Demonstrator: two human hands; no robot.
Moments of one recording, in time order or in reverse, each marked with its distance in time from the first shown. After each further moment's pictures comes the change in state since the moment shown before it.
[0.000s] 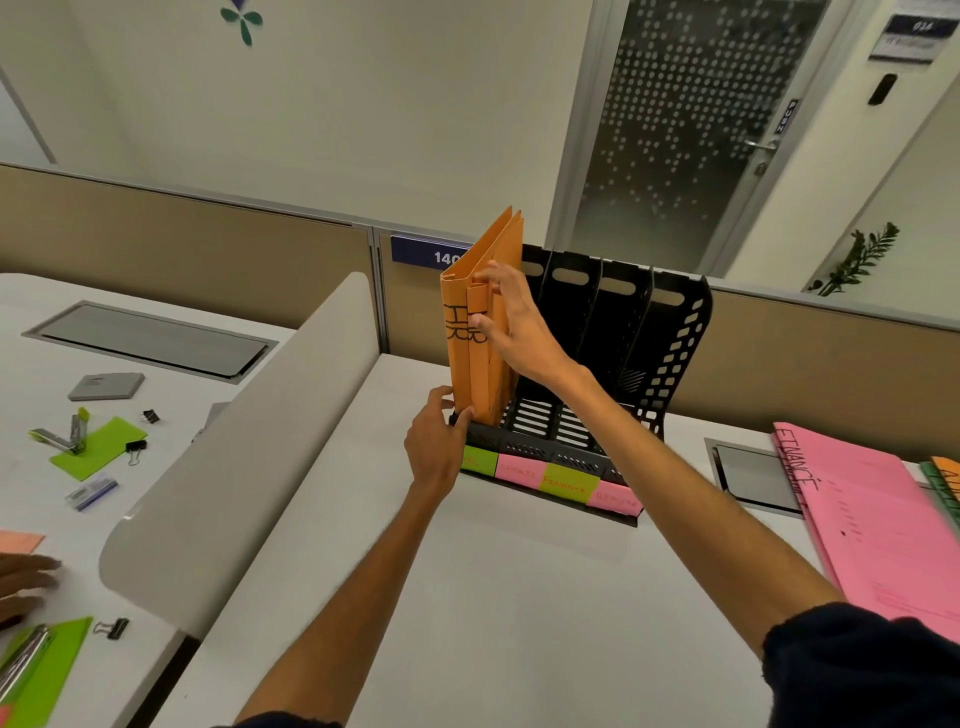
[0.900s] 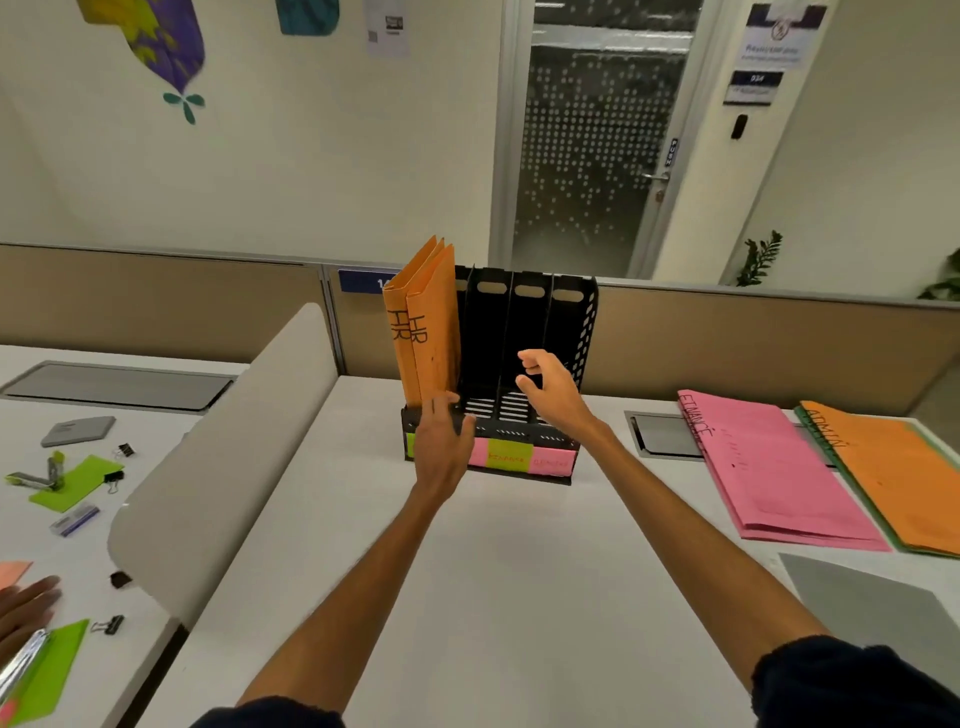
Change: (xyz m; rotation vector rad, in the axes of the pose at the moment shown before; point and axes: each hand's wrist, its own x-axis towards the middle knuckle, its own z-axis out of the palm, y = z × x) left_hand -0.097 0.074 -0.008 -0.012 -0.120 0.219; right_hand -0.168 0.001 -0.073 -0.051 0.126 0.407
